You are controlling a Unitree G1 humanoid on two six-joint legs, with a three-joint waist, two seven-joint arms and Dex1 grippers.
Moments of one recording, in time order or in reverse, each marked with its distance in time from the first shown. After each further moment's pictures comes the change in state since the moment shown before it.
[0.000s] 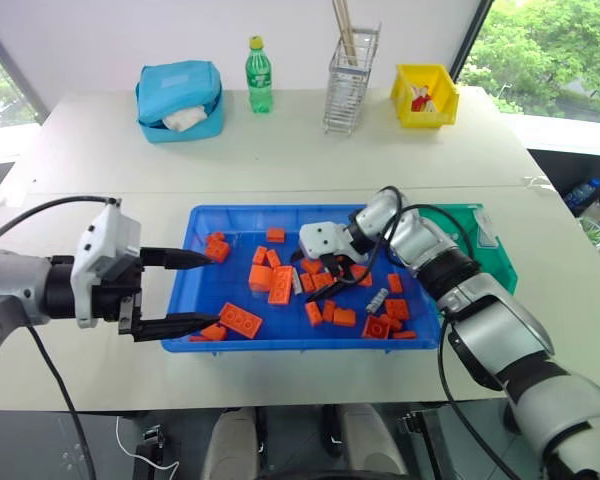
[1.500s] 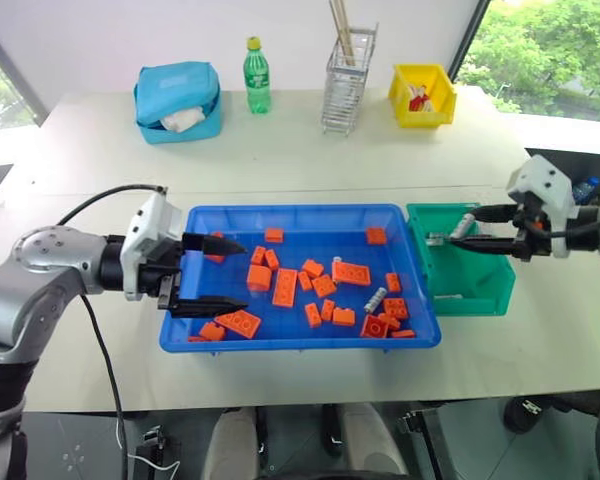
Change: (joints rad) left arm -0.273 -0.116 -0.303 0.201 0.120 -0.137 -0.091; right arm 0.557 -0.661 -0.707 -0.717 0.296 0.739 -0.234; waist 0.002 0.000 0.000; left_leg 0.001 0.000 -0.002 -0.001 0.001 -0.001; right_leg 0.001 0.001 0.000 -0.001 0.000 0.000
